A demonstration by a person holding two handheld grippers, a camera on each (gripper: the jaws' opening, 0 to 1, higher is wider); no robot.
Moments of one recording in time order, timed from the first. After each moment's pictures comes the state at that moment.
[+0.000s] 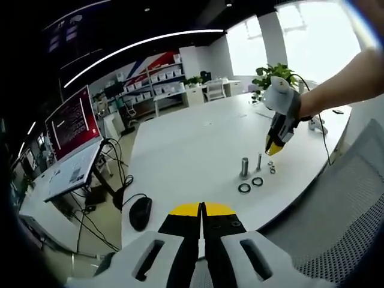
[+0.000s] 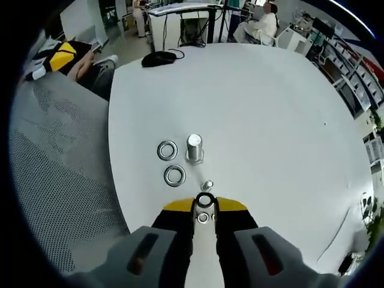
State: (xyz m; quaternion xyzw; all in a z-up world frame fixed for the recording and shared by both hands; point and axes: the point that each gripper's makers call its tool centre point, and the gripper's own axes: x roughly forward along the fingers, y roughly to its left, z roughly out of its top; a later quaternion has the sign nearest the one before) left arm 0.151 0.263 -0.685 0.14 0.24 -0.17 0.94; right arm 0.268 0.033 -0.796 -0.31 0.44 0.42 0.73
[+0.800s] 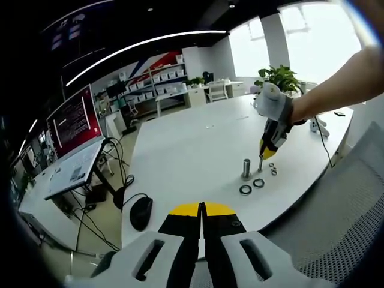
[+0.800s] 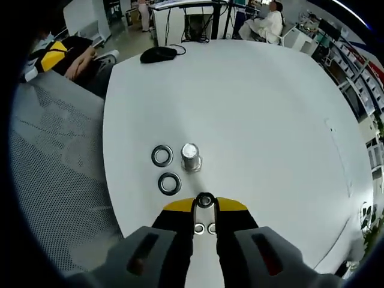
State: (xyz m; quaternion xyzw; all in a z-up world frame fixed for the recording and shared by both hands) left arm 0.153 0.264 -0.683 0.13 0.24 -0.17 0.95; right arm 0.280 0.044 -0.815 -0.32 0.46 0.43 0.70
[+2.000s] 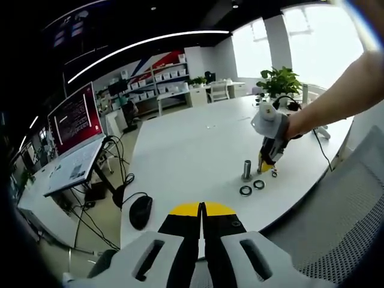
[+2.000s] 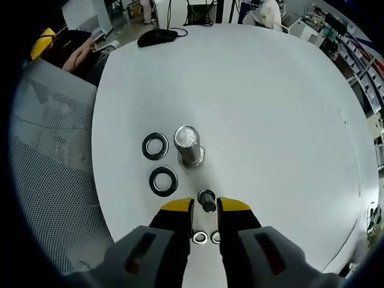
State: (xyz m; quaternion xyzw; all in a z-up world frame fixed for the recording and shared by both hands) left arm 0.154 0.265 -0.683 0.12 0.24 -0.16 0.95; right arm 0.279 0.043 -0.856 -0.33 0.48 0.44 0.69
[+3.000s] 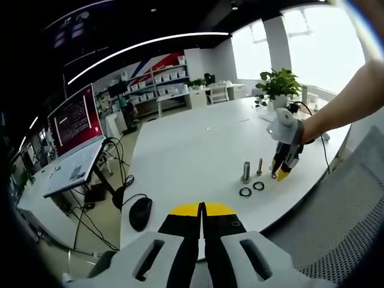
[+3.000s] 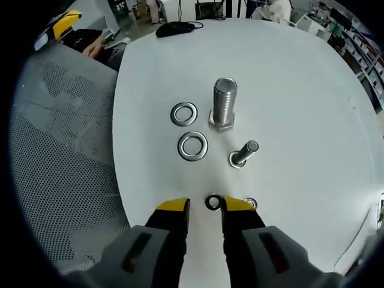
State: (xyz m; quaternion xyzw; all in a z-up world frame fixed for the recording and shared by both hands) left arm 0.155 0.264 -0.681 0.12 0.24 -0.17 0.95; right arm 0.232 0.017 -0.864 -0.31 0.50 0.46 0.66
